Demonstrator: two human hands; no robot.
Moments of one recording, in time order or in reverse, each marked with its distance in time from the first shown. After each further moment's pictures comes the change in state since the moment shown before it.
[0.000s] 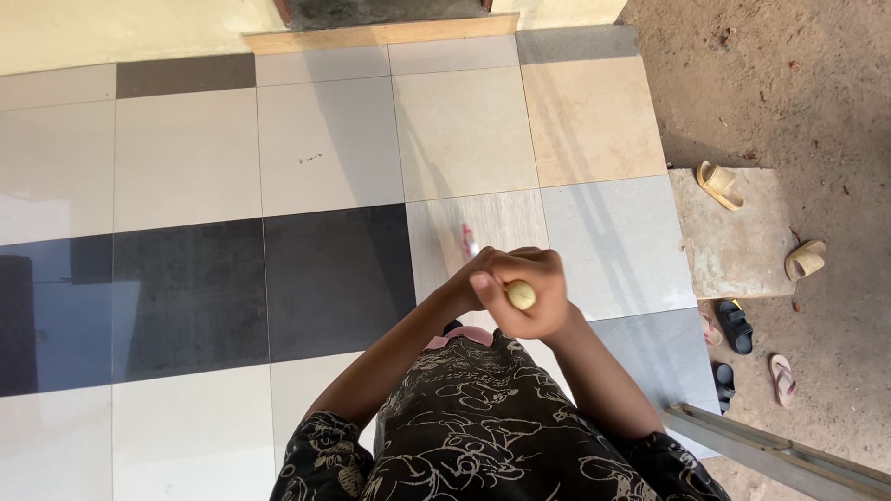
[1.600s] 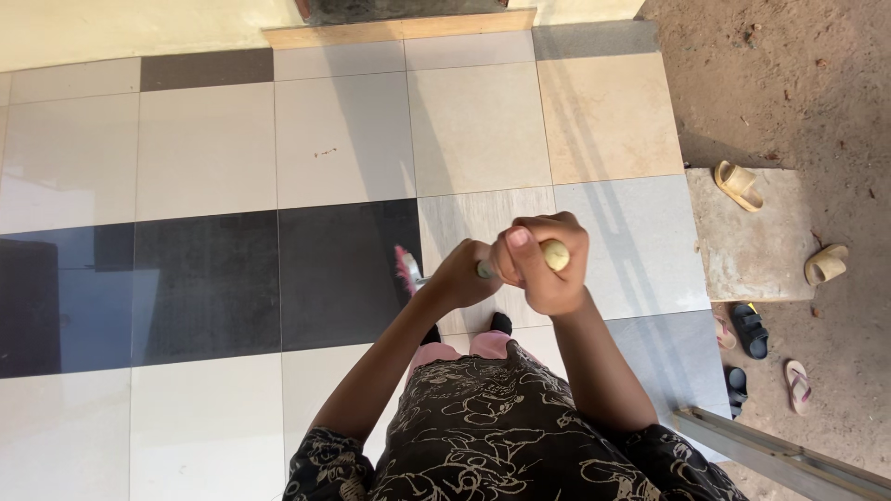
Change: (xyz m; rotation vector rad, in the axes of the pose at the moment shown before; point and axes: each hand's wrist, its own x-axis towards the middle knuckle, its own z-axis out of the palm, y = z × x) left_hand -0.028 0.077 -0.048 -0.001 0.154 -0.263; right_hand 0.024 -0.012 -0.004 0.434 0.119 0.102
